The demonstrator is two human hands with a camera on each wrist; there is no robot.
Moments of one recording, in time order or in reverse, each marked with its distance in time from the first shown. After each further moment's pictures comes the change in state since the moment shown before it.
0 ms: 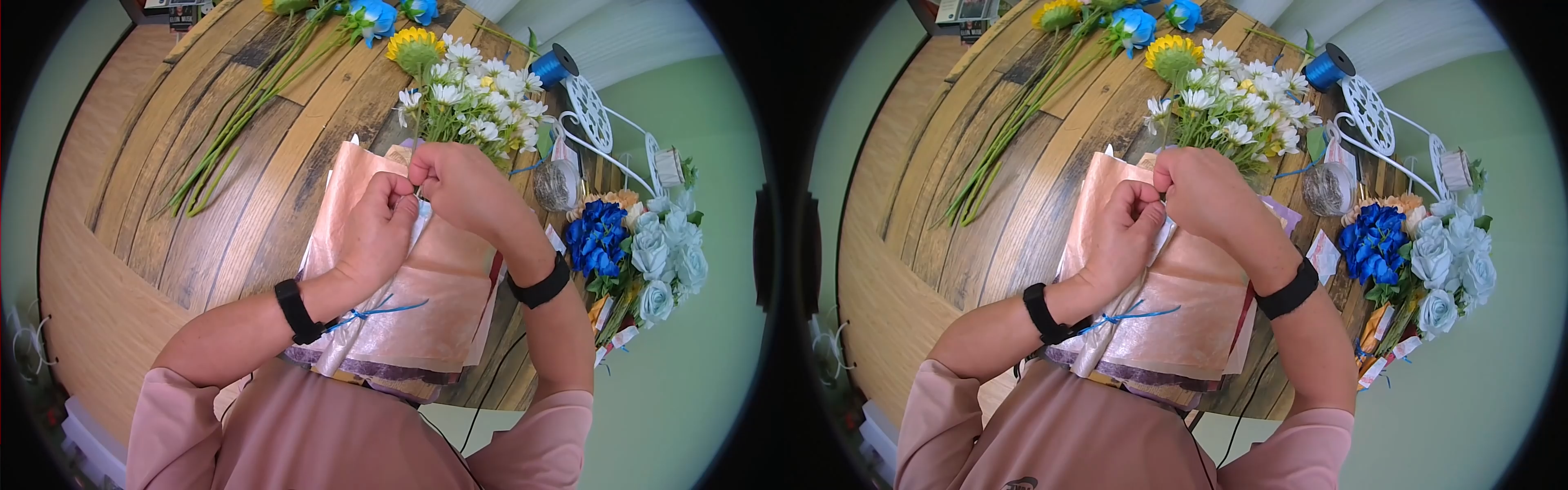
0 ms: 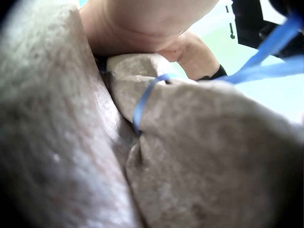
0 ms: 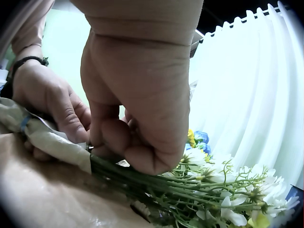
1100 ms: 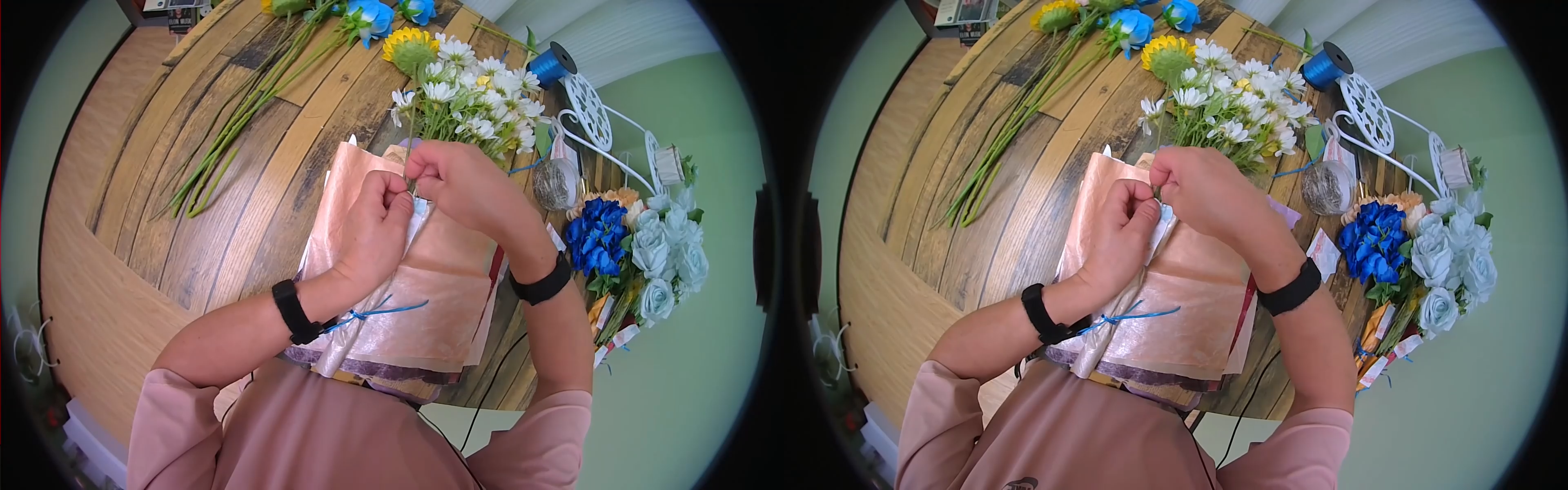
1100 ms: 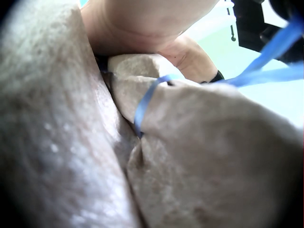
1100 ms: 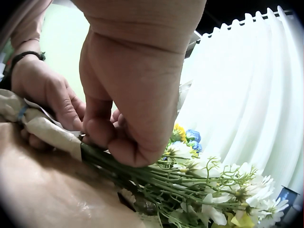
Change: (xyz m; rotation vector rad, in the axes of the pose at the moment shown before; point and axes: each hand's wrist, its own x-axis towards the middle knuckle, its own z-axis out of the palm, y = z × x) left_hand 0.000 0.002 -0.002 0.026 0.008 -0.028; right_hand -0.004 0.009 -0.004 0.161 -0.075 -0.022
